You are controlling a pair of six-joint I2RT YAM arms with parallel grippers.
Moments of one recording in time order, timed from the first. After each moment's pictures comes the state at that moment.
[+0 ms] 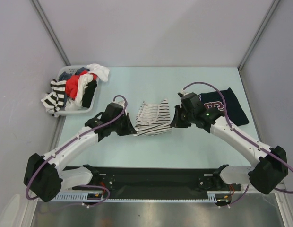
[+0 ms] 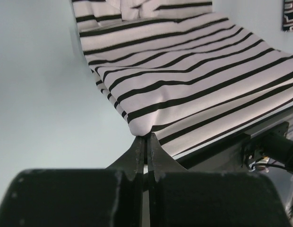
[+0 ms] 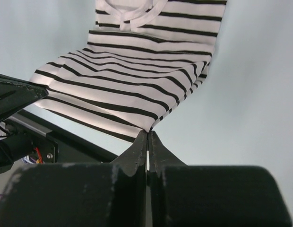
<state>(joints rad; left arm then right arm) -0.59 1.13 0.79 -0.51 0.15 -0.67 0.64 1.24 1.04 -0.63 -0.08 0.59</state>
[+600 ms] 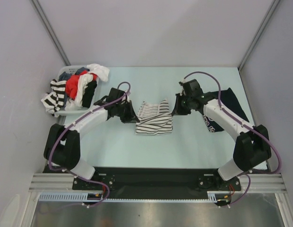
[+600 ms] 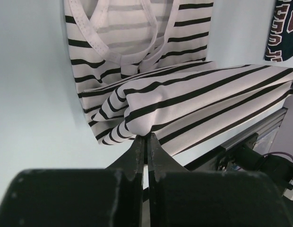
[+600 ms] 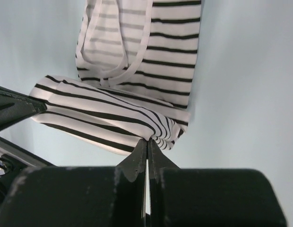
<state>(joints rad) -0.41 1.52 1.03 -0.47 0.37 -0.62 0.47 1.51 1.21 -0.60 -0.19 0.48</state>
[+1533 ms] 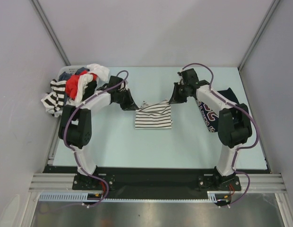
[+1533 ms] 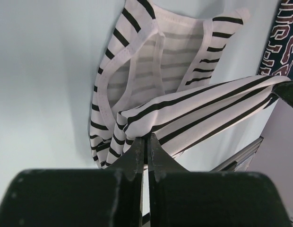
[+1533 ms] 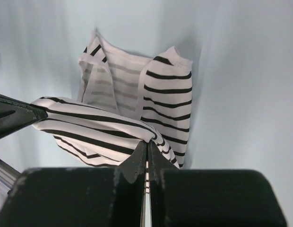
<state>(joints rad) -0.27 1.85 1.31 -0.48 0.45 -0.62 0.35 1.87 1.49 -0.53 -0.30 0.44</state>
